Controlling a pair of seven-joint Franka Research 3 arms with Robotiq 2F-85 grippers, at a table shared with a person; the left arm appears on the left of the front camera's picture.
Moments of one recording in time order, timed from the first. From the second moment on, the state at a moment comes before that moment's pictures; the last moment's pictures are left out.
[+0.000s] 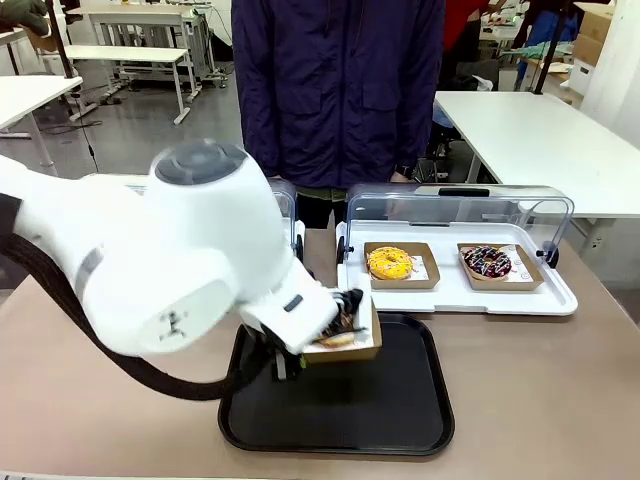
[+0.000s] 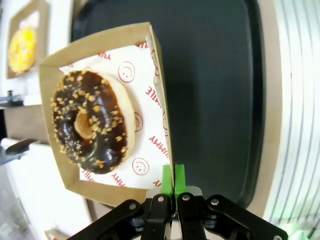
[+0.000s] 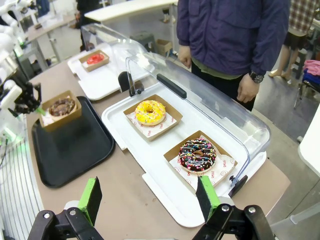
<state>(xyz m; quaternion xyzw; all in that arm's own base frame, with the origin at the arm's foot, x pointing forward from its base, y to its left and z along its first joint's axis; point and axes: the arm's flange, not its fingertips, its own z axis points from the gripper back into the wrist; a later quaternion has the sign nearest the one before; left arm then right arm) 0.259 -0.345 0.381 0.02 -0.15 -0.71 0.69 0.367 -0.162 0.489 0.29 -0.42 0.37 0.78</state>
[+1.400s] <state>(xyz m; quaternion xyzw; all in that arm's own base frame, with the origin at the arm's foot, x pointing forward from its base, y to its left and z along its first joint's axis) 0.254 -0.357 0.318 0.02 -0.11 -0.73 0.68 0.367 -0.162 0.489 0.29 -0.42 0.37 0.78</state>
